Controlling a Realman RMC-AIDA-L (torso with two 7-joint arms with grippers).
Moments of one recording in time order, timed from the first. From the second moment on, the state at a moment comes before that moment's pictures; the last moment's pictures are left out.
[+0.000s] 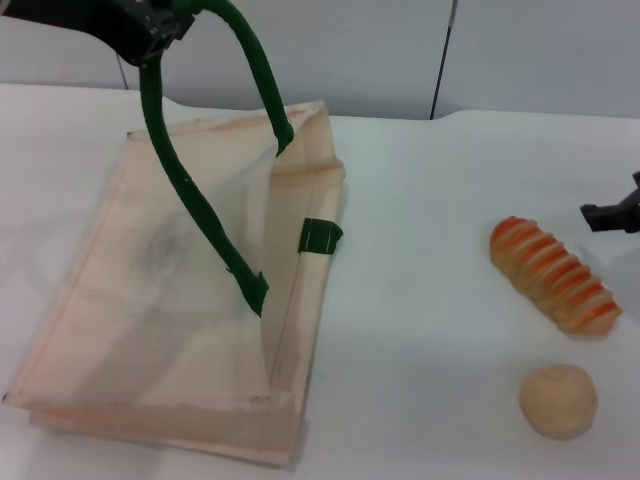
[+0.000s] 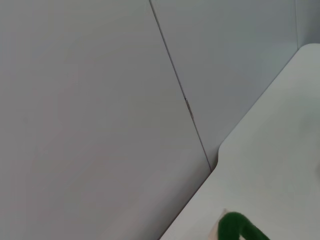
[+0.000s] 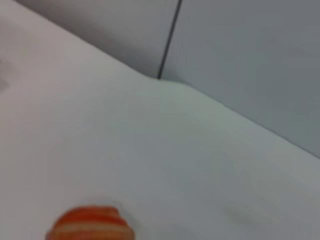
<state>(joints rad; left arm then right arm) -0.55 -2.03 1.07 2.02 -0.67 -1.68 0.73 0.48 2.03 -1.30 -1.17 -2.59 -0.93 2.36</state>
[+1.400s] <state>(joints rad) -0.55 -2.03 1.08 2.02 -0.67 -1.68 0.73 0.50 2.03 -1.31 -1.37 -2.63 -1.34 2.40</state>
